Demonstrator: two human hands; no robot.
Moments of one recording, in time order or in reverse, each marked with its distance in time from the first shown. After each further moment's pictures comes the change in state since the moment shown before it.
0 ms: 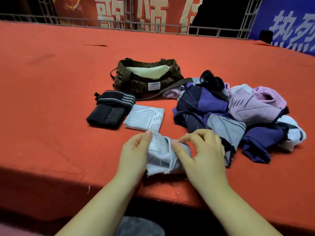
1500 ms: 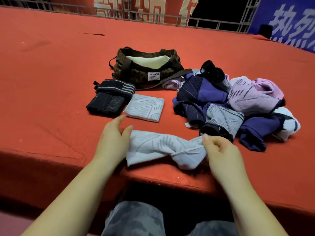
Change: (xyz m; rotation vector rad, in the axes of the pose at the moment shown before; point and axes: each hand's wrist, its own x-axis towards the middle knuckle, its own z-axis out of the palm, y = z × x) left_hand 0.021 -0.010 -0.055 0.722 0.101 0.112; right_hand -0.014 0.027 -0.025 0.253 -0.112 0.417
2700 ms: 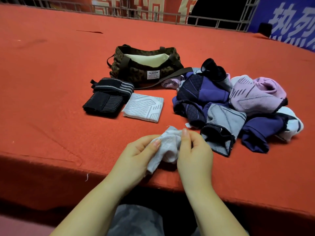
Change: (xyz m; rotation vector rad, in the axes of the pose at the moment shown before) left_hand -0.051 0.031 0.016 -0.770 -0.443 0.066; right_hand -0.011 -0.016 0.066 0.123 0.222 -0.212
